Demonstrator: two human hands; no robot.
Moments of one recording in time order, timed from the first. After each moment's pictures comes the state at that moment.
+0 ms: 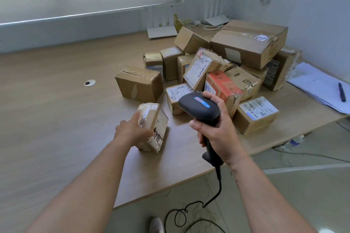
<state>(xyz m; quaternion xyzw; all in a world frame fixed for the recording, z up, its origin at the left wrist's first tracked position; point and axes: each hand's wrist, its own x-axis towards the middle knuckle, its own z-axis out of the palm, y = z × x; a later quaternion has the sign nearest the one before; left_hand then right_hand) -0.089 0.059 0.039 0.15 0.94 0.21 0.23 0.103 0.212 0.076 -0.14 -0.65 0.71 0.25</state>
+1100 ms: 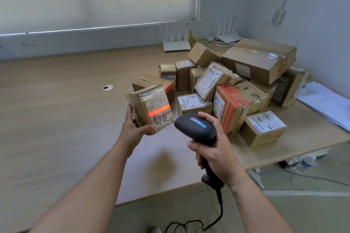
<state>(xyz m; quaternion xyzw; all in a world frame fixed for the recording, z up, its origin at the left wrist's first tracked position) -0.081 0.024 0.045 0.13 0.74 0.63 0.20 0.121 0.177 0.078 -0.11 -0.67 0.71 0.19</state>
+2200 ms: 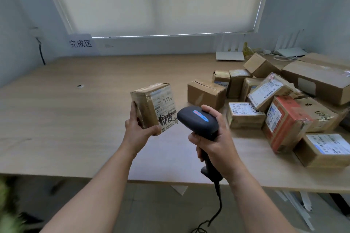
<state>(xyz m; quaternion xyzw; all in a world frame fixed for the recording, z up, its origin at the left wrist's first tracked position) -0.040 -0.126 0.084 0.09 0.79 0.61 -0.01 0.087 0.065 0.112 0.02 -0.67 0.73 0.14</state>
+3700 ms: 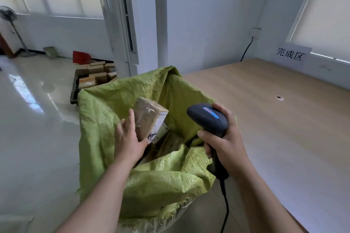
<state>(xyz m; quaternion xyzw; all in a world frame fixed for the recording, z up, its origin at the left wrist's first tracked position) 0.157 -0.704 0.095 -0.43 0.83 0.28 -0.23 0.031 -0.495 0.146 0.33 -0.61 0.70 -0.17</state>
